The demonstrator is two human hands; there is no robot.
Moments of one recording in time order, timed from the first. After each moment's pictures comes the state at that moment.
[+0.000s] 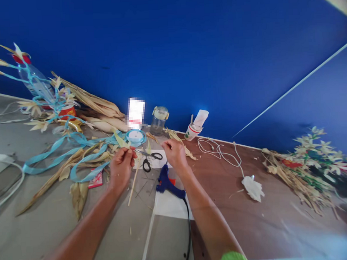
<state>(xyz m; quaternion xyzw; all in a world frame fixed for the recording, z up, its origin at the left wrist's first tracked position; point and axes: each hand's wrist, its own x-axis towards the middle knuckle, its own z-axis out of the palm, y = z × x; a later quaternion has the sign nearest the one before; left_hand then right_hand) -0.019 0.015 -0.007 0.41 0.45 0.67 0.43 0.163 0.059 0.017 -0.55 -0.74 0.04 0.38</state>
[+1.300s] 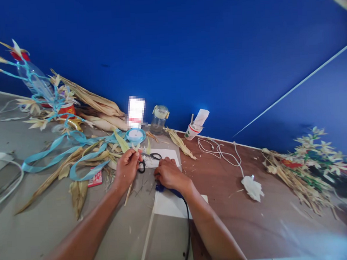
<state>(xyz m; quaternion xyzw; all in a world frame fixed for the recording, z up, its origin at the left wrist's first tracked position) -0.010 0.008 -0.006 0.48 0.51 0.58 0.42 0.155 0.004 0.023 -0.49 -0.86 0.11 -0.06</state>
